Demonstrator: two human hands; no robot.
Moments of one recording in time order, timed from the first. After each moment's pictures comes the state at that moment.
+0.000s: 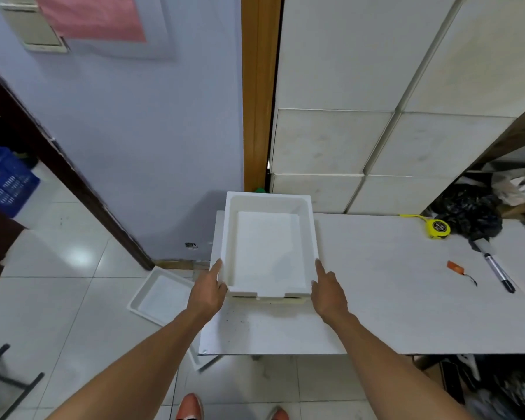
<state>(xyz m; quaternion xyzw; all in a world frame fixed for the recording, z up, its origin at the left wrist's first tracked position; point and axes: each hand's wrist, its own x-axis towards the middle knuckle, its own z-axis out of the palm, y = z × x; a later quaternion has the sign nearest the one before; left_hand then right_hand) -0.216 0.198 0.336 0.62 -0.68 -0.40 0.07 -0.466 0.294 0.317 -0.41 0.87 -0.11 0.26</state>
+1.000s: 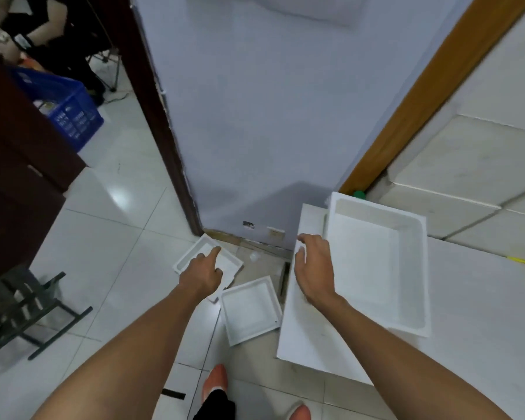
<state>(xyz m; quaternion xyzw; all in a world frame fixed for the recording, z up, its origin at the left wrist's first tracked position) 0.002 0.083 0.286 0.66 -0.67 -0.32 -0.06 -0.230 0.124 0.327 -0.56 0.77 -0.26 0.19</state>
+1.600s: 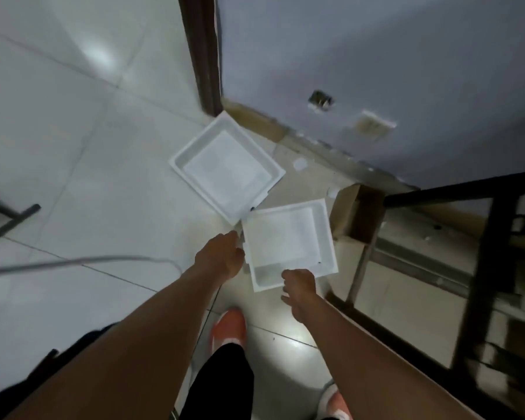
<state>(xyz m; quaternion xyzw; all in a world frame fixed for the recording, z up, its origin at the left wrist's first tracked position) 0.061 0.072 -0.191 0.68 -0.54 -0.47 -0.15 -0.095 0.130 -0.199 -0.02 0.83 -0.08 0.55</state>
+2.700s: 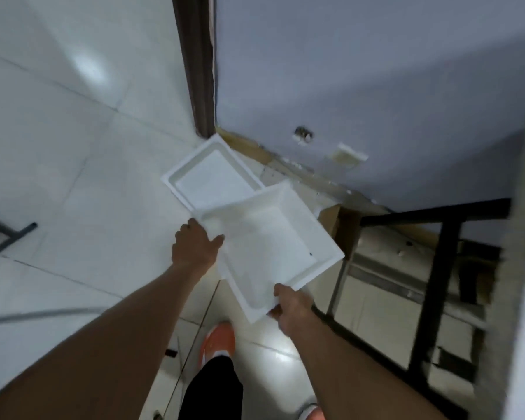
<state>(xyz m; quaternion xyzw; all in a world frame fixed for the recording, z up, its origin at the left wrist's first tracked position) 0.088 0.016 -0.112 0.79 -0.47 -0.40 -0.02 -0.082 0.100 -0.083 0.15 0.78 -0.25 0.55</state>
